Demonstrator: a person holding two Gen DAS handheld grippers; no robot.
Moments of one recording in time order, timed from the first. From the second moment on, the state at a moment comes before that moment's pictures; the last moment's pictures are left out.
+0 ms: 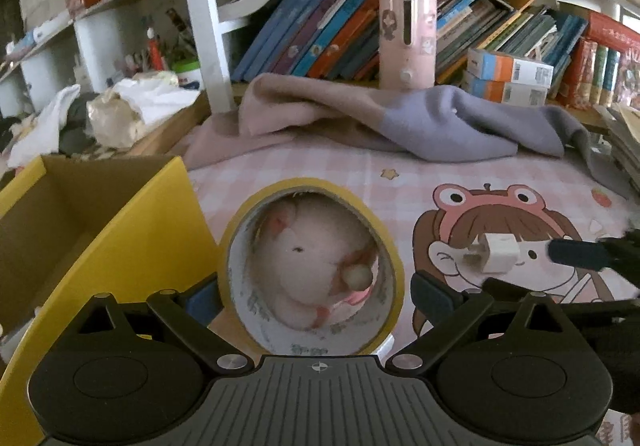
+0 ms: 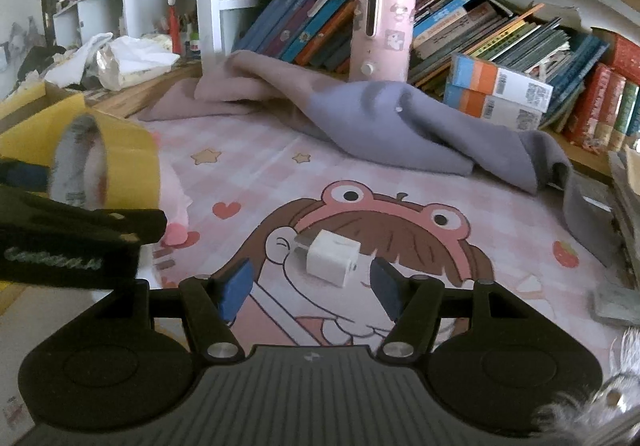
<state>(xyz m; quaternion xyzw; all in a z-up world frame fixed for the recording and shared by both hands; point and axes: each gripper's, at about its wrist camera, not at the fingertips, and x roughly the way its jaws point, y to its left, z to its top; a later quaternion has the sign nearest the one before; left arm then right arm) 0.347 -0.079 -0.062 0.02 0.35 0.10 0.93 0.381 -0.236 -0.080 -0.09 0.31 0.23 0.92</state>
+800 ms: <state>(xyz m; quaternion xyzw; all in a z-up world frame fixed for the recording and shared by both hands) 0.344 -0.075 -0.057 0.00 0.35 0.08 0.93 0.407 -0.229 -0.100 -0.08 0.32 0.22 0.92</state>
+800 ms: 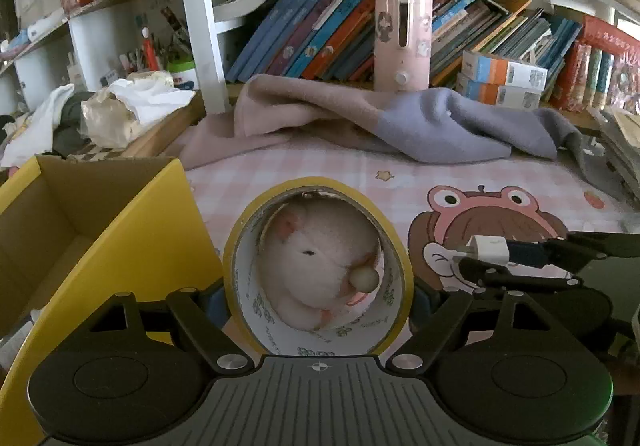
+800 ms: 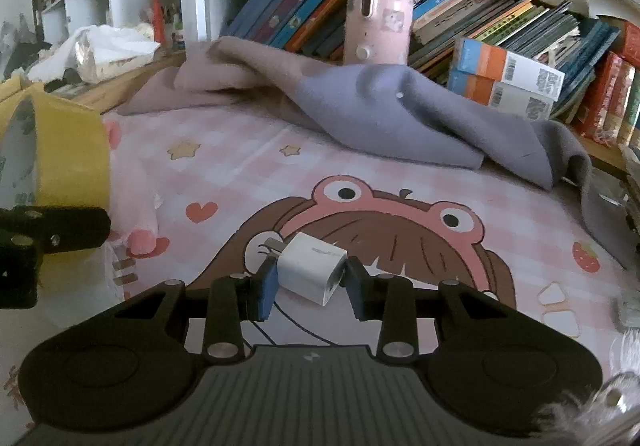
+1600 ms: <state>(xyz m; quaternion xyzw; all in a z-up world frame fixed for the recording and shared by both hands) 0.283 -0.101 -0.022 0.02 0.32 0.03 0.95 0.342 -0.255 -0.053 -0.06 0.31 0.24 0.92</state>
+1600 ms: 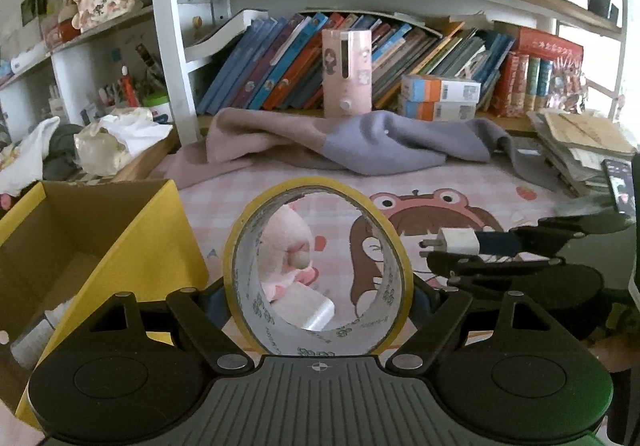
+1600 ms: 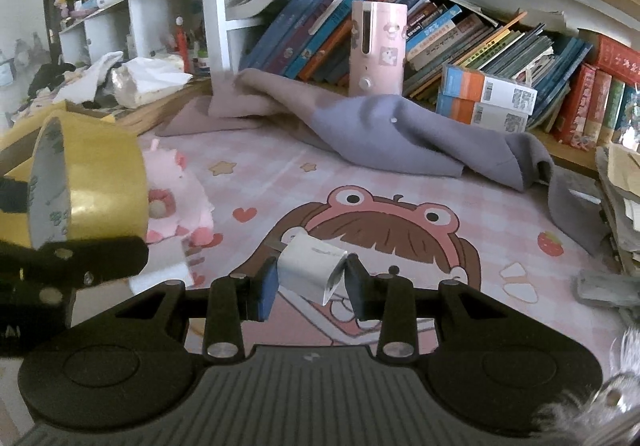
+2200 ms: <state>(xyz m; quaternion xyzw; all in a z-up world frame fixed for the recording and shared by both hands) 0.232 -0.111 0.011 0.00 0.31 -0.02 0.95 0.286 -0.283 -0.020 -0.06 0.30 0.24 0.92</state>
